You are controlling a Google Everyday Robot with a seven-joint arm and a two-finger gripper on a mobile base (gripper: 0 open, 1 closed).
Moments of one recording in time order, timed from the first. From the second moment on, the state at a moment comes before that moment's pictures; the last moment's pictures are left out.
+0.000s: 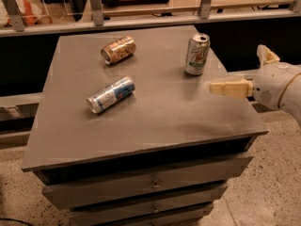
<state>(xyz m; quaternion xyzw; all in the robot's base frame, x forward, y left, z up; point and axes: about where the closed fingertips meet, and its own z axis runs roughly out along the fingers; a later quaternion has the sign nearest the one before) 0.553 -0.222 0.933 -0.26 0.71 0.10 0.64</state>
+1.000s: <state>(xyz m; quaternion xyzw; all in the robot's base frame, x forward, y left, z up) 0.591 -0.229 0.922 -0.23 0.72 0.10 0.65</state>
